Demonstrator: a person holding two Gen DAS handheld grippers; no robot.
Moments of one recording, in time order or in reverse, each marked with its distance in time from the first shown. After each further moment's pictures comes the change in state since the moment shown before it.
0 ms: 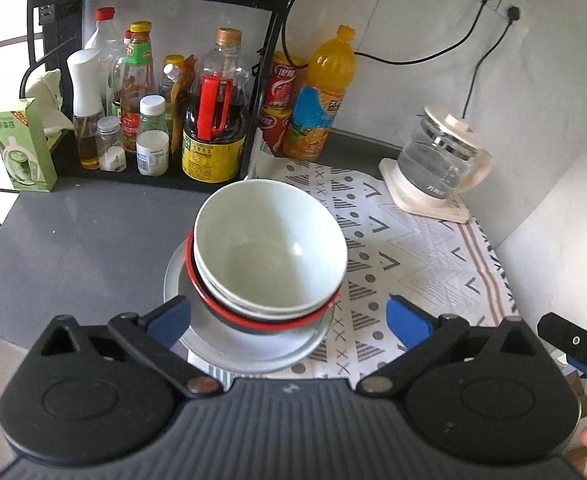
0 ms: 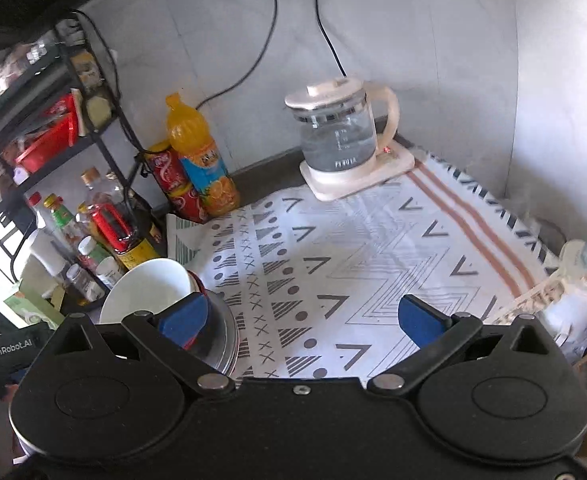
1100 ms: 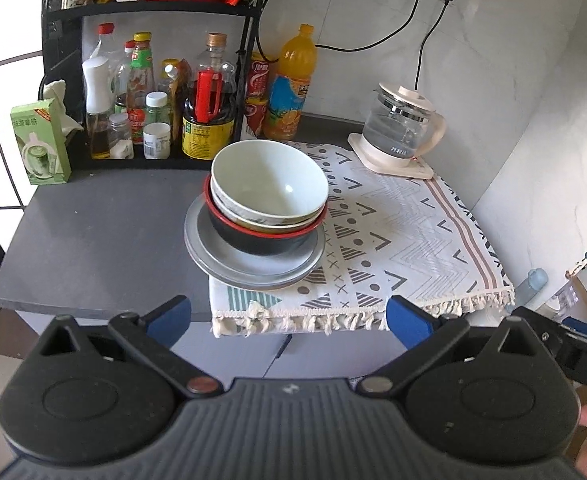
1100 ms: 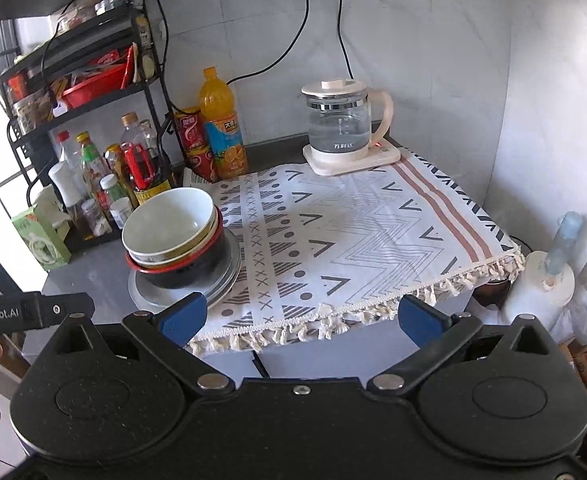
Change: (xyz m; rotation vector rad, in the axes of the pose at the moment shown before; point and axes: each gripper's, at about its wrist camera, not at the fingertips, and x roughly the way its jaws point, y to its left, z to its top) left arm -0.085 0.022 -0.088 0.133 -0.031 -0.045; right arm -0.087 0.022 -0.090 -0.123 -0.019 -0.058
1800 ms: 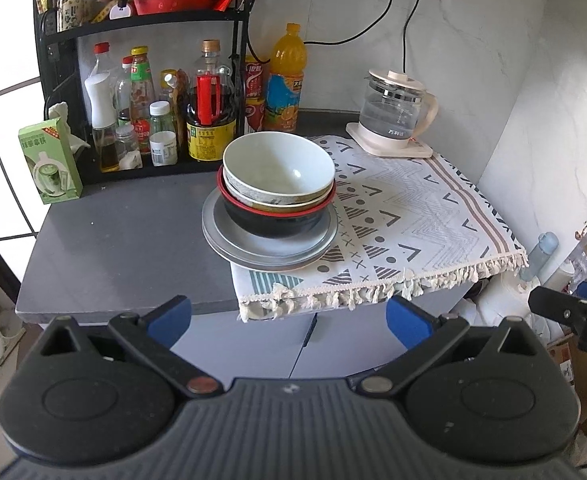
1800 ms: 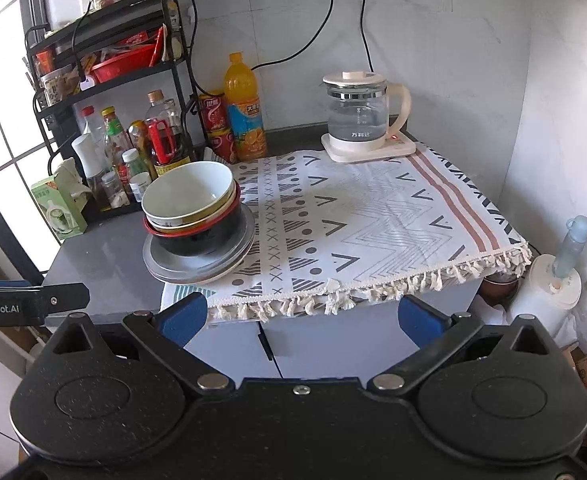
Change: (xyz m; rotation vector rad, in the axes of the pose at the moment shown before) left arm -0.016 0.008 -0.030 0.117 -0.016 0.024; right arm -0.016 -0.002 -0.027 -0.050 0.013 0.049
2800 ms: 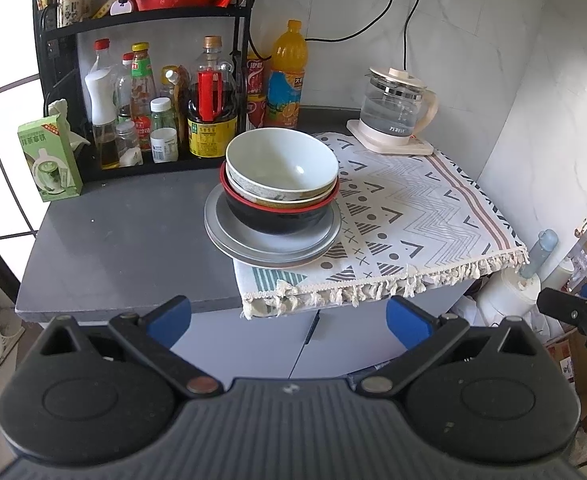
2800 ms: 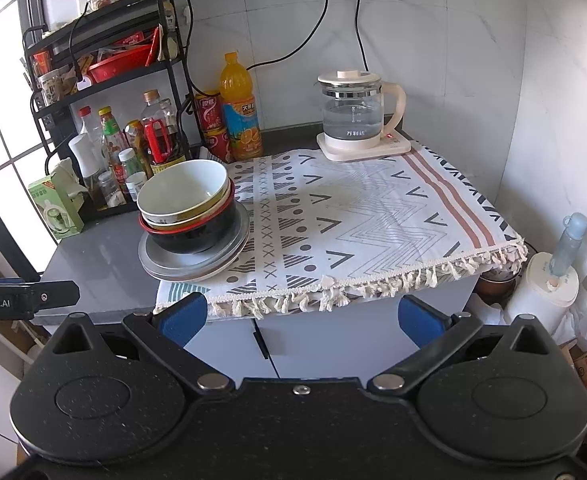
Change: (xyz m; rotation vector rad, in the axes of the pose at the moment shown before) left arm 0.003 0.009 0.000 0.000 0.008 -0.009; right arm 0.001 -0.008 -0.005 0.009 -0.001 -0.004
